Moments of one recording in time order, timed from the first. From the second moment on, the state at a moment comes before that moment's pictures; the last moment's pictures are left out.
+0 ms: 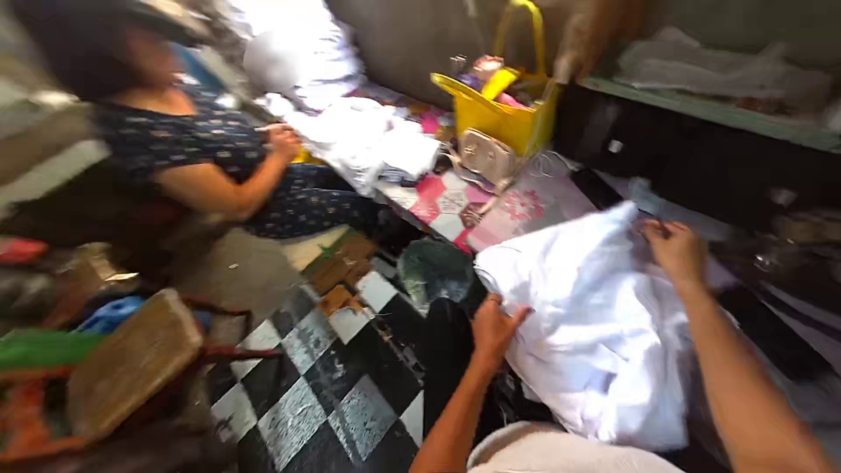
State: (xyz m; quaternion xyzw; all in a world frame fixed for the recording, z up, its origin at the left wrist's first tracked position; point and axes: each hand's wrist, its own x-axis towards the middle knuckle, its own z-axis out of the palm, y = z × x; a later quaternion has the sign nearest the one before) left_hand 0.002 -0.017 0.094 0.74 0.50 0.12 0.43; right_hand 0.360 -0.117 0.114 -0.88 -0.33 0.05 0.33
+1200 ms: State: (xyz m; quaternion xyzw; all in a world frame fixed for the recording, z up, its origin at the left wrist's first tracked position) left_hand 0.001 -0.017 0.029 0.87 0.31 0.23 0.30; right_hand 0.294 -0.040 0.076 -0.88 -0.35 0.05 0.33
